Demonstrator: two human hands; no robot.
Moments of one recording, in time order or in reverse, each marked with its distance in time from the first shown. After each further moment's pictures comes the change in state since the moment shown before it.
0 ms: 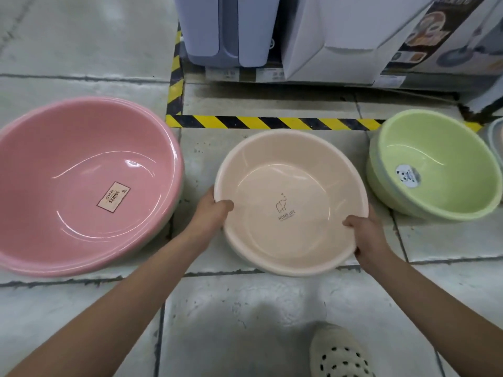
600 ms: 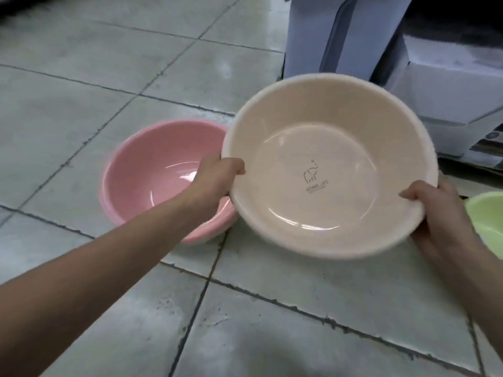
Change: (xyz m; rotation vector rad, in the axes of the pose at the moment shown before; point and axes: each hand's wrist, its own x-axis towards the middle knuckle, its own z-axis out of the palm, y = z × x) left_hand -0.066 0.087 -0.088 -0.275 0.350 0.226; right_hand -0.048 -0.142 0.066 0.098 -0.399 -0.330
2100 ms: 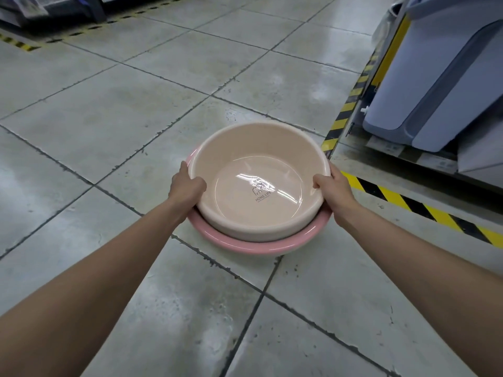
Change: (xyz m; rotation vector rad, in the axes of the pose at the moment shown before) left_hand 0.079 -0.084 -0.222 0.270 0.399 -0.119; right_hand 0.061 0.109 0.260 -0.395 -0.371 -0.023
